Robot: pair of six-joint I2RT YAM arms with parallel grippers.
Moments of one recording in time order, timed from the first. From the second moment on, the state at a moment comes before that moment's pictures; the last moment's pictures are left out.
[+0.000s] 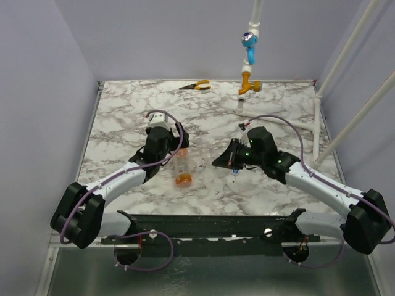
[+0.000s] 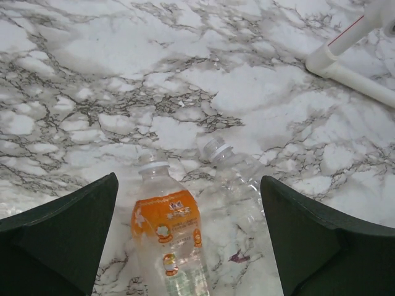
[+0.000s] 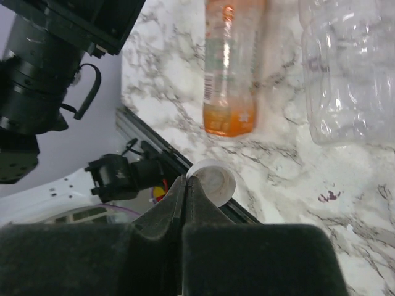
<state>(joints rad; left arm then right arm) -0.54 1.28 0.63 0.26 -0.26 -0.51 0.71 1.18 0.77 -0.15 -0.33 0.92</state>
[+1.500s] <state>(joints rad) -0.90 1.04 0.43 1.10 0.30 -0.07 0.49 1.36 0.64 1.38 -0.85 1.92</state>
